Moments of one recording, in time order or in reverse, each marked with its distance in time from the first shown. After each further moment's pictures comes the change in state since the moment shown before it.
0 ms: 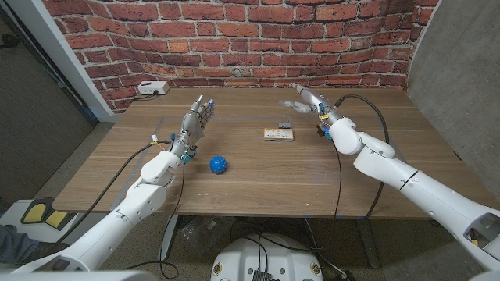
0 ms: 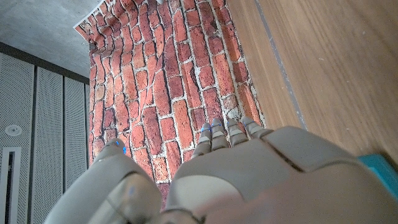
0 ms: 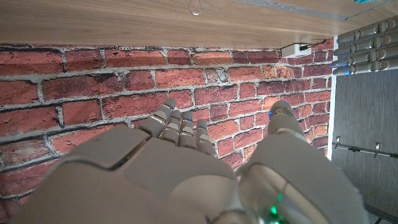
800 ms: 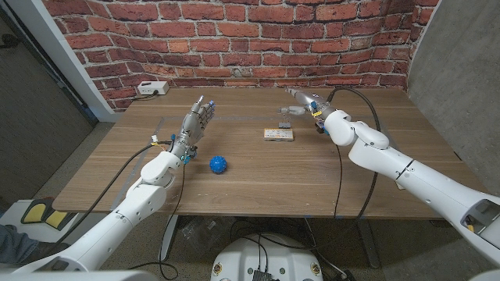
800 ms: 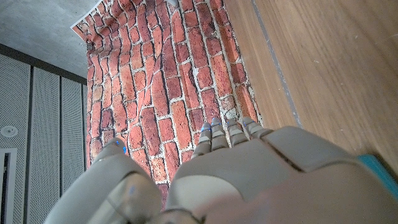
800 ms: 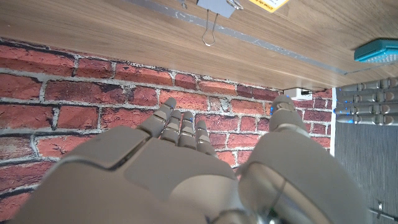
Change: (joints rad) left arm 0.006 0.007 0.000 -0.011 0.002 0.014 0.007; left_hand 0.003 0.003 -0.003 -0.003 0.000 0.004 0.004 0.000 0.000 0.011 0.000 0.000 0.000 0.005 -0.005 0.000 0.000 0.004 0.004 -0.007 0.000; right arm 0.094 -0.009 -0.088 -0.031 -0.118 -0.173 0.191; right_hand 0.048 -0.021 0.004 -0.004 0.007 -0.014 0.000 -0.004 0.005 -0.004 -0.004 0.000 0.001 0.004 0.004 0.000 0.000 0.006 0.006 0.000 0.000
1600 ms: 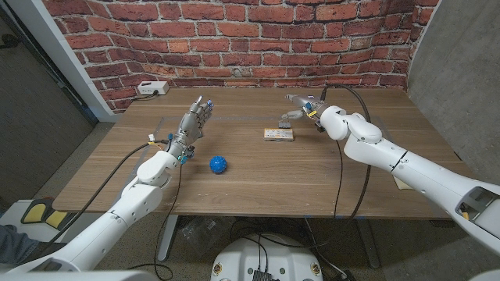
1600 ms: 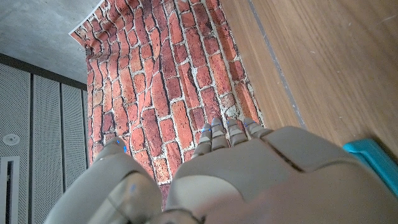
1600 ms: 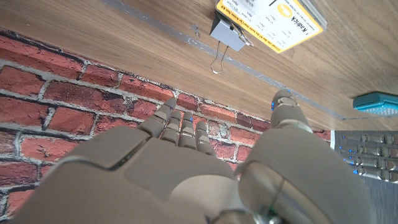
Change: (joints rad) left arm 0.012 0.025 -0.009 -0.017 0.020 -0.002 0.012; left_hand 0.008 0.008 -0.011 -0.003 0.000 -0.006 -0.006 -0.012 0.000 -0.007 0.000 -0.006 0.000 -0.009 0.009 -0.007 0.000 -0.007 0.007 -0.016 0.000; right arm 0.095 -0.008 -0.096 0.015 -0.120 -0.064 0.174; right_hand 0.048 -0.033 0.005 0.006 0.011 -0.016 -0.006 0.000 0.000 -0.005 -0.005 0.000 0.000 -0.006 0.006 0.000 0.000 -0.001 0.007 0.000 0.000
